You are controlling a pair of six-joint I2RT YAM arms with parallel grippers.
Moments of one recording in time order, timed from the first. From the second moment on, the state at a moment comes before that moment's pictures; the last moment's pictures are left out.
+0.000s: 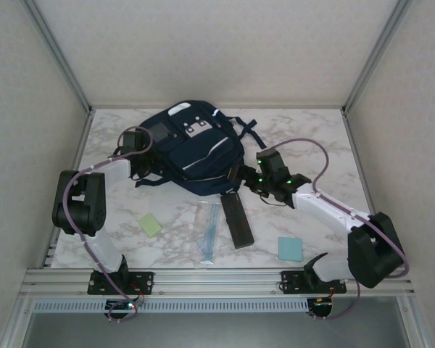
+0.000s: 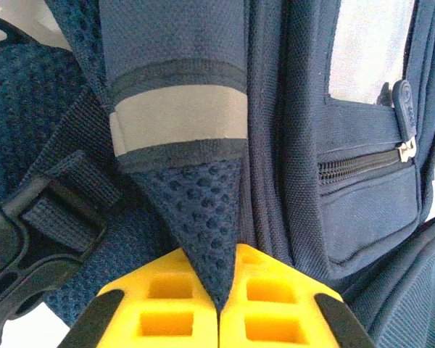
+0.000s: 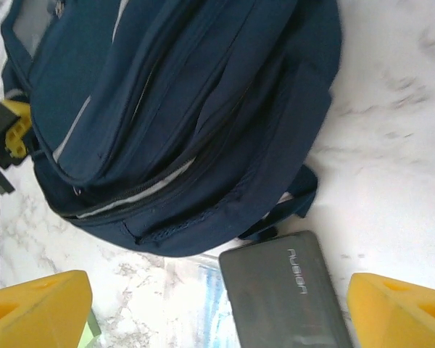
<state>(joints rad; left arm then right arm) -0.12 1.78 1.01 -0.08 0.17 -0.99 0.60 1.38 0.86 -0.26 -0.18 0.84</state>
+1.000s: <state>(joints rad) -0.39 1.49 0.88 -0.06 0.03 -1.27 0.62 1.56 1.21 -0.45 0.03 0.69</state>
